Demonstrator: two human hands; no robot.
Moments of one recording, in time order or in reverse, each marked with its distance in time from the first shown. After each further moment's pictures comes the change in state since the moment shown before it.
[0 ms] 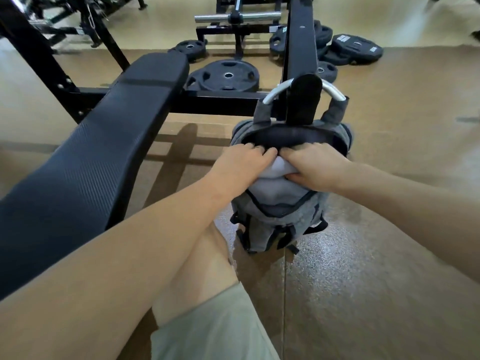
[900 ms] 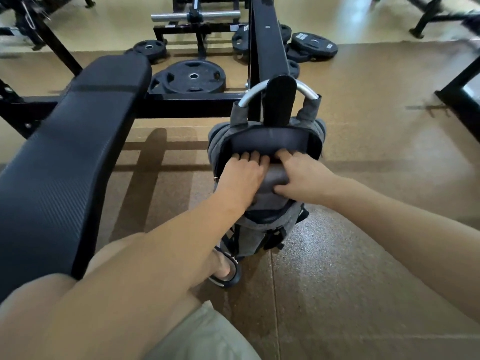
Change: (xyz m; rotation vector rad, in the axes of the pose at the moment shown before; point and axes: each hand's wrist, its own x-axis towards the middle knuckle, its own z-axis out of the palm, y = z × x) left_hand 0.022 0.039 0.014 0.022 -0.366 -0.141; right_hand -0.020 -0.006 0.024 0.337 -0.022 0.372
